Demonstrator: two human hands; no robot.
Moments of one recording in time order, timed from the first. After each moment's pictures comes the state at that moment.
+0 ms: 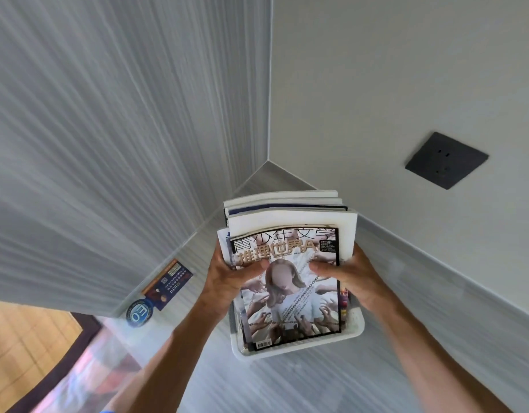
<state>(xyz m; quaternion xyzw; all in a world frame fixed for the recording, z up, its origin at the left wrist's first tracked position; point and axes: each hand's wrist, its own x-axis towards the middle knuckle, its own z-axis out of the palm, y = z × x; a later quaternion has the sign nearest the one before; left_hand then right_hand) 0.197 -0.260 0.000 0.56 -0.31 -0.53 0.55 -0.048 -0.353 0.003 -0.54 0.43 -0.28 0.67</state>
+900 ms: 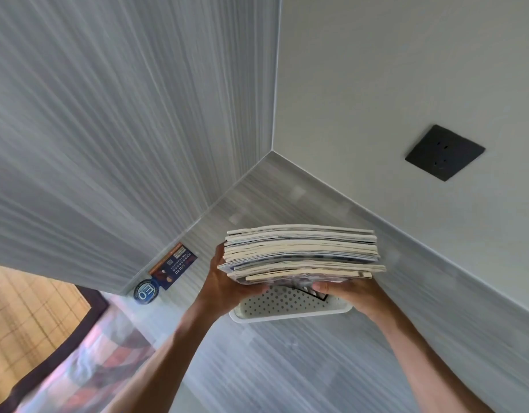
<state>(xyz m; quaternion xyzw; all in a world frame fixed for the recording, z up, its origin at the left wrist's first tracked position) 0.199 -0.223 -0.016 0.66 -0.39 -0.49 0.42 -0.074 -0.314 -0.002 -0.61 0.44 -0.24 0.62</state>
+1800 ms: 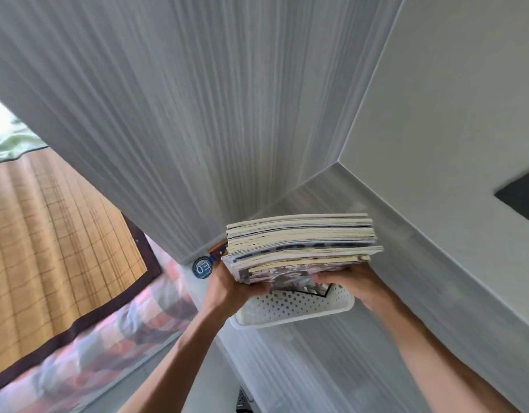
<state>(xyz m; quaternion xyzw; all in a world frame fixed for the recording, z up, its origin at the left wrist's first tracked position) 0.260 -0.144 -0.003 0.78 -0.28 -0.36 0.43 0.050 -0.312 0.018 -0.65 0.44 -0.11 0.61</state>
